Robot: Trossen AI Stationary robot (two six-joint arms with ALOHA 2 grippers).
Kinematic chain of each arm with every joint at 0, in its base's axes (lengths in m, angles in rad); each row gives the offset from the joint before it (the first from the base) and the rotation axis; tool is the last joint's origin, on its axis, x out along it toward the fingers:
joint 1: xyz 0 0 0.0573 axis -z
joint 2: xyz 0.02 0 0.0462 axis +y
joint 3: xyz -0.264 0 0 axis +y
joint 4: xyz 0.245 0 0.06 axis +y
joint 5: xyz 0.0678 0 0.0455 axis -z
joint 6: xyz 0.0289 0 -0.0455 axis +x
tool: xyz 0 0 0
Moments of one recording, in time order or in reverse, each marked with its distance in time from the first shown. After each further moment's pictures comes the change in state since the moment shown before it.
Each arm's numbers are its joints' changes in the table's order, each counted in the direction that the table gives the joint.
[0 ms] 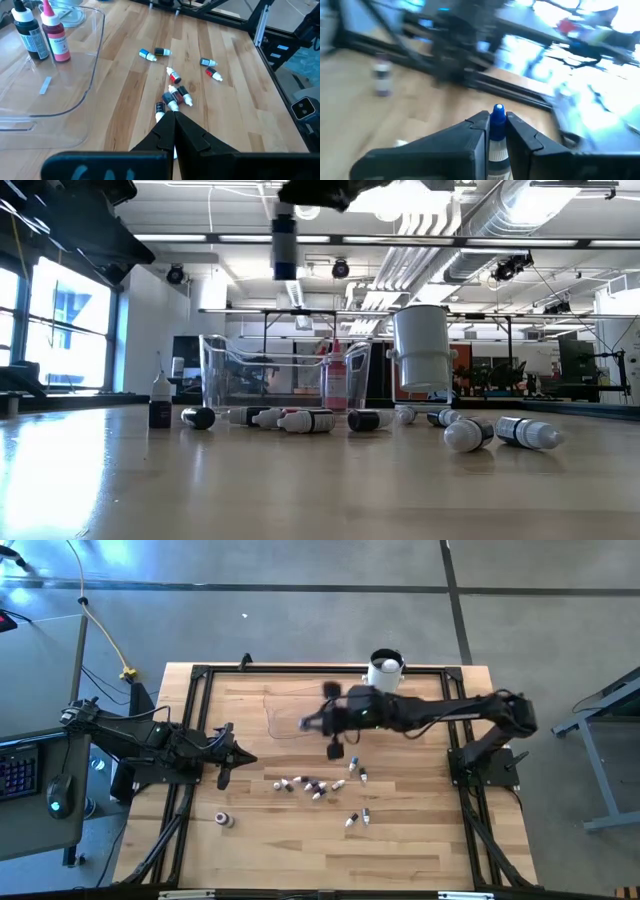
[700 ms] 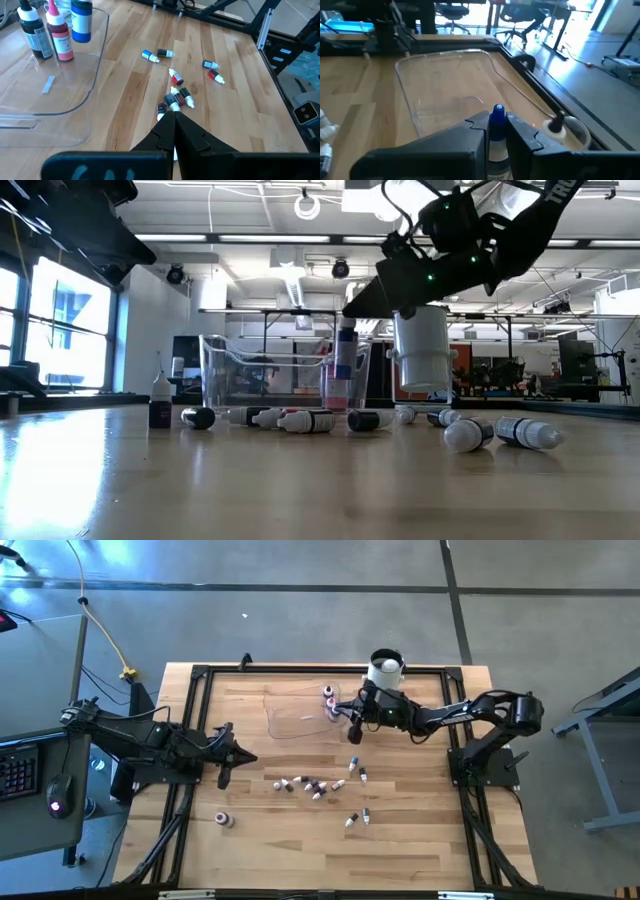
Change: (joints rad) left arm 0.000 0.000 0.000 -0.002 -0.016 -0.018; right arm 0.230 -0.040 0.650 -0.681 0.023 0.259
